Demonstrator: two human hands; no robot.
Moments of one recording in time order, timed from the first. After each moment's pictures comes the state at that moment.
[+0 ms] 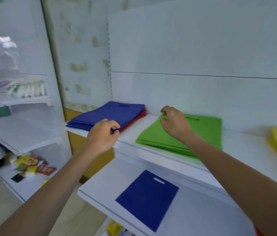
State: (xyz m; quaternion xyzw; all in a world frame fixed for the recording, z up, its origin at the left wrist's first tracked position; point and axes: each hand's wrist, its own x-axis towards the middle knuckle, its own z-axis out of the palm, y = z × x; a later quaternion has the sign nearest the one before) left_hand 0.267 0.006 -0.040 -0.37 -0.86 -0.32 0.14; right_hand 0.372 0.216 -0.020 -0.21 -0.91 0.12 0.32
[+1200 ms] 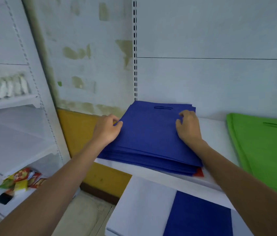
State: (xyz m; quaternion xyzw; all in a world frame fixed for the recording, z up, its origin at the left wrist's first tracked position) left_hand -0.092 0.018 -0.075 -0.35 -0.87 -0.35 0.06; right_hand 0.081 0.205 -0.080 -0.35 -0.85 0.16 0.37
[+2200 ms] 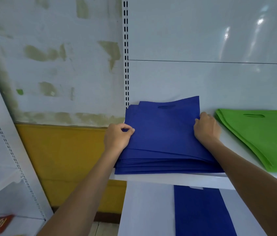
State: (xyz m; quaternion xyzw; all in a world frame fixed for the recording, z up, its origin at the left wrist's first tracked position) left_hand -0.133 0.033 -0.091 -0.42 -0.77 -0.48 -0.02; right_hand 0.082 0.189 -0.078 -0.60 -0.73 -0.01 0.33
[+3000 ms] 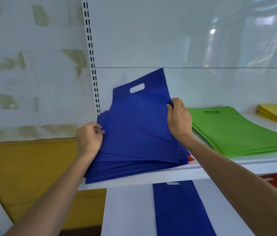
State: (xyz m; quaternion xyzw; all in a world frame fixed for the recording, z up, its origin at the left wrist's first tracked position) left_hand -0.125 0.040 -0.071 -0.44 -0.75 -0.49 0.05; right_hand 0.100 0.147 -0.039 -0.46 -0.73 -0.05 0.50
